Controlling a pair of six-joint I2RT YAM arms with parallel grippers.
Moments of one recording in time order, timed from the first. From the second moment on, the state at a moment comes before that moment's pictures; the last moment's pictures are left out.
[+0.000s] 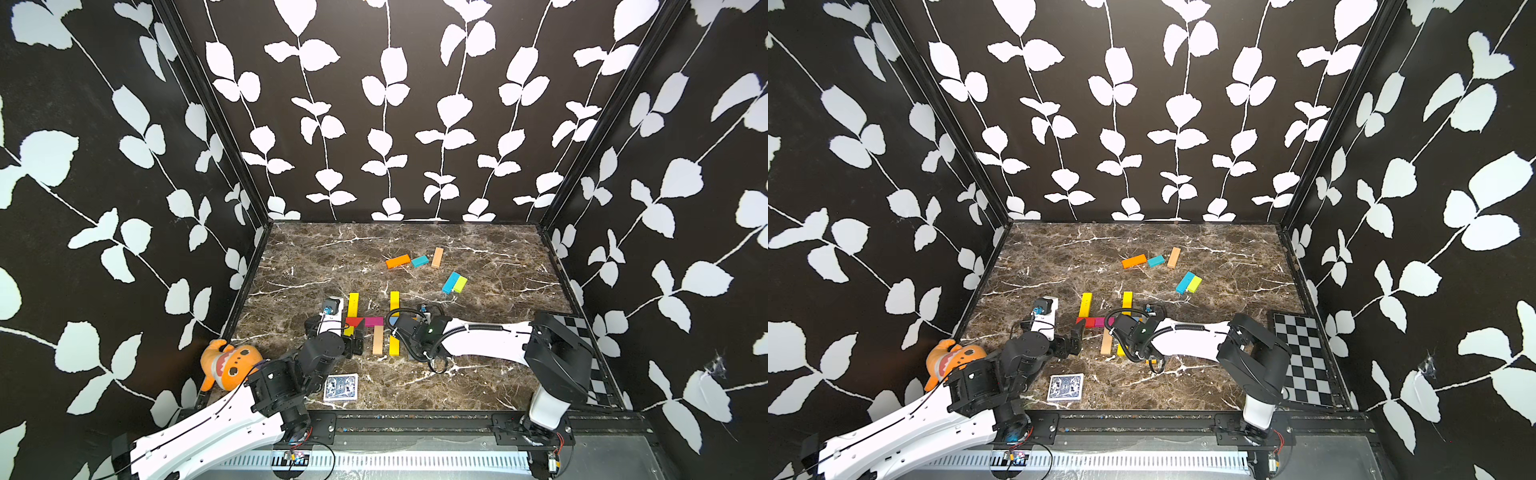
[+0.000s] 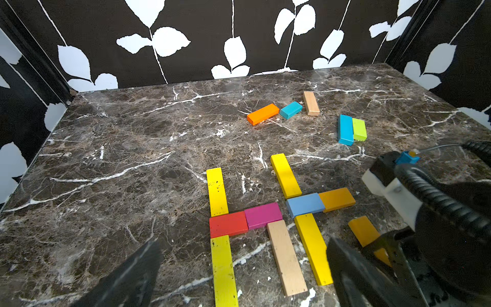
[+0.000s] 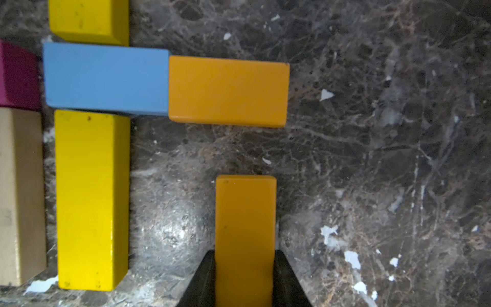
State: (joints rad) left arm -1.06 0.55 0.55 -0.51 -0.69 -0.40; right arm 1.08 1.76 1.07 -0.67 0.32 0.99
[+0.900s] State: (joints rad) left arm -1.06 0.56 0.55 -0.51 -0.69 -0.40; right arm 1.05 1.80 1.08 -0.66 0.32 0.98
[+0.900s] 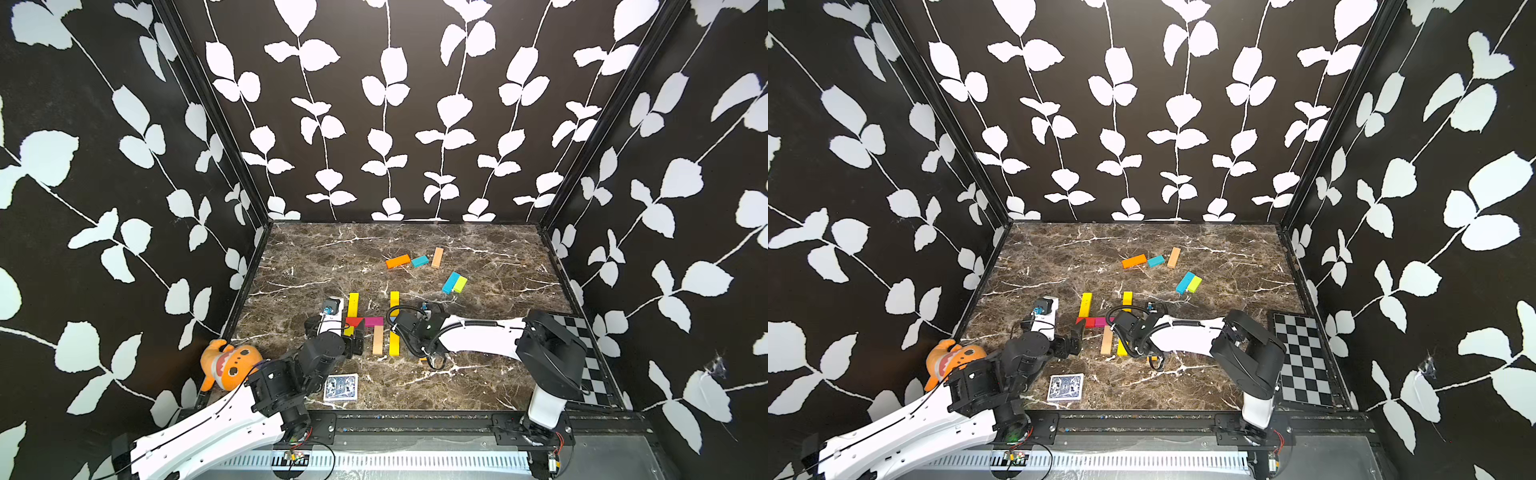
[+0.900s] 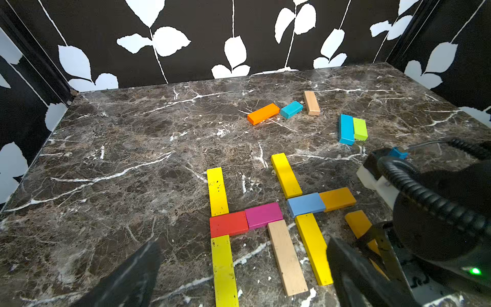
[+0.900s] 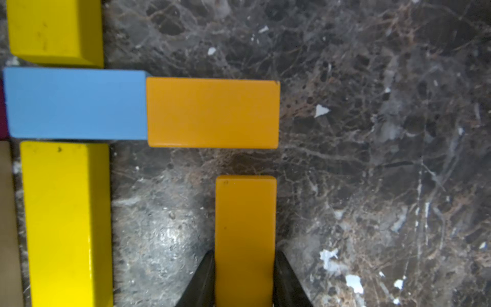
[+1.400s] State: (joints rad) left arm -1.06 0.56 0.55 -0.51 -0.69 -0.40; right arm 1.03 1.81 1.10 -0.66 0.32 0.96
